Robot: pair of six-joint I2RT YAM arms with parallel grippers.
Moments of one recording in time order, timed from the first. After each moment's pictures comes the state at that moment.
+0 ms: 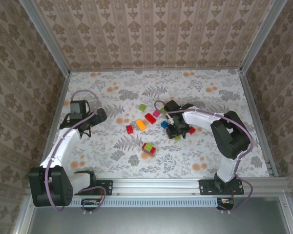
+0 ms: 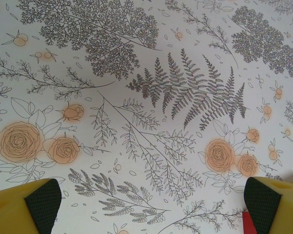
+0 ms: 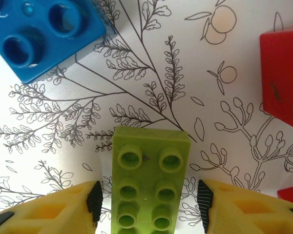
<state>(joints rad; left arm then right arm) -0.05 1.15 0.76 -0.47 0.05 -0.38 0.55 1.82 1.13 -0.76 0.04 0.20</state>
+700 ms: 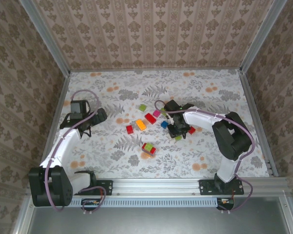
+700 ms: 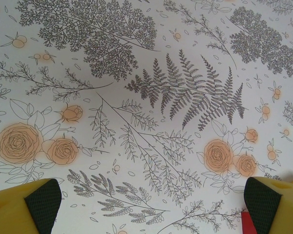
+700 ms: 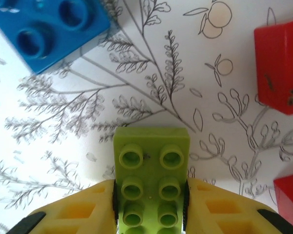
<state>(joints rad) -0.05 1.15 0.76 -0.48 0.04 -0.38 0.56 1.78 1.13 -0.79 0.04 0.21</state>
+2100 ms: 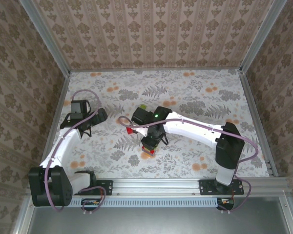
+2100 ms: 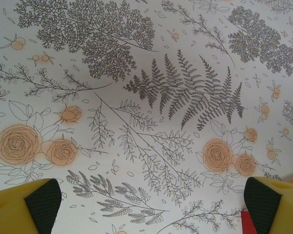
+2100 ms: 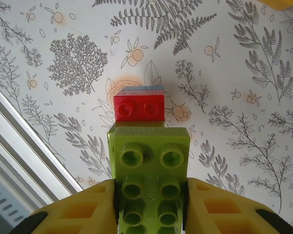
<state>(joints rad) -0.06 1.15 0.76 -0.48 0.04 -0.38 0.99 1.80 1.56 -1.17 -0.04 0.03</state>
